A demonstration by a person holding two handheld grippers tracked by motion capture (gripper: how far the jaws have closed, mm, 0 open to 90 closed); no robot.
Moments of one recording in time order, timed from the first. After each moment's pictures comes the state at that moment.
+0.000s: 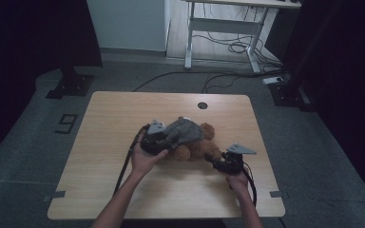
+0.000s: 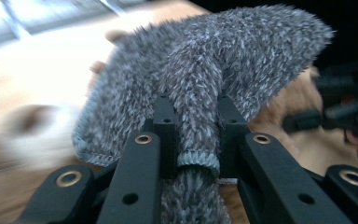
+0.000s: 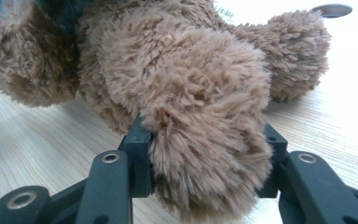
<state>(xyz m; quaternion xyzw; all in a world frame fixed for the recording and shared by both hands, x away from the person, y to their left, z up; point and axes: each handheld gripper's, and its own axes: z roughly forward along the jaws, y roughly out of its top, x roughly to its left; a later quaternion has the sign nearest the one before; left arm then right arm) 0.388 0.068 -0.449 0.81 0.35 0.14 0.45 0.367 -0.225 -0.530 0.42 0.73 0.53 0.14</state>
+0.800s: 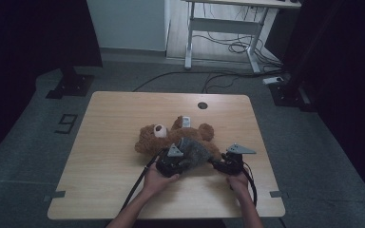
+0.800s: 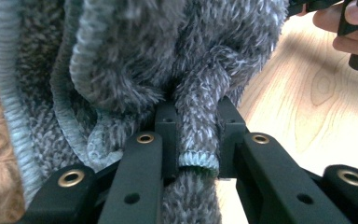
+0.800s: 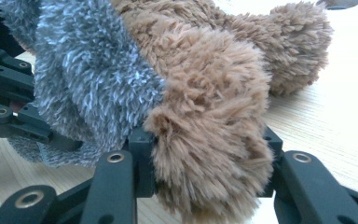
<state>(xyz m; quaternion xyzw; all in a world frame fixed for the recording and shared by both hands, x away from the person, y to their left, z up) 0.357 0.039 -0.512 0.85 0.33 0.08 0.40 0.367 -0.226 -0.531 0.42 0.73 0.52 0.13</state>
